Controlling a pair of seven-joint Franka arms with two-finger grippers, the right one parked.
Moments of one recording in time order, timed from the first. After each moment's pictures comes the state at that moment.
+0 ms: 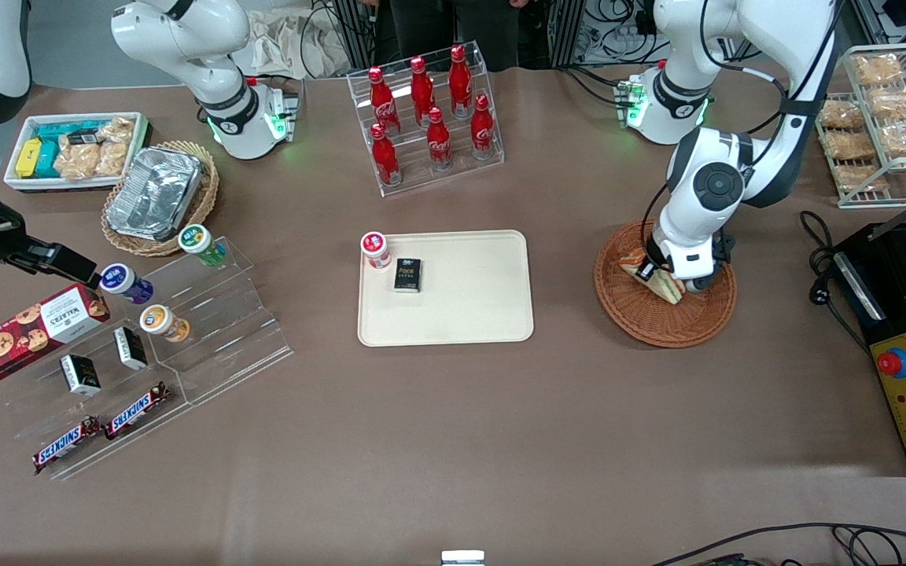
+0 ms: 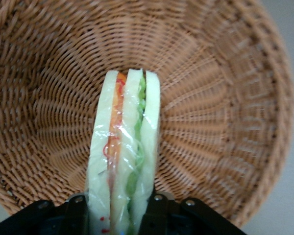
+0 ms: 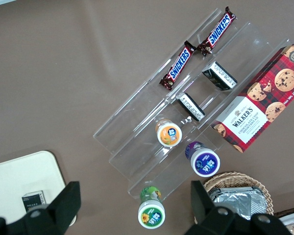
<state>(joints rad) -0.10 0.08 -0.19 -2.49 0.06 2.51 -1.23</state>
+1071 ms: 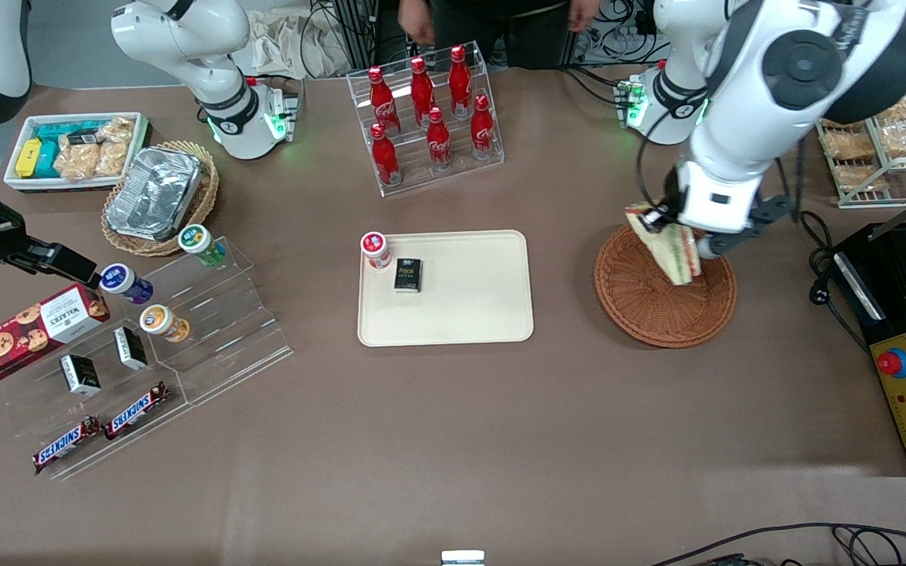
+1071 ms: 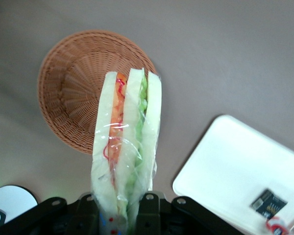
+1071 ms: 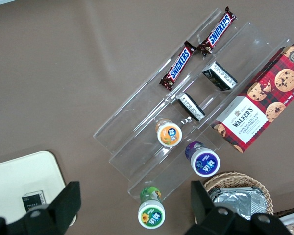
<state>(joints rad) -0.10 -0.05 -0.32 -1.87 -0.05 1.72 -0.89</state>
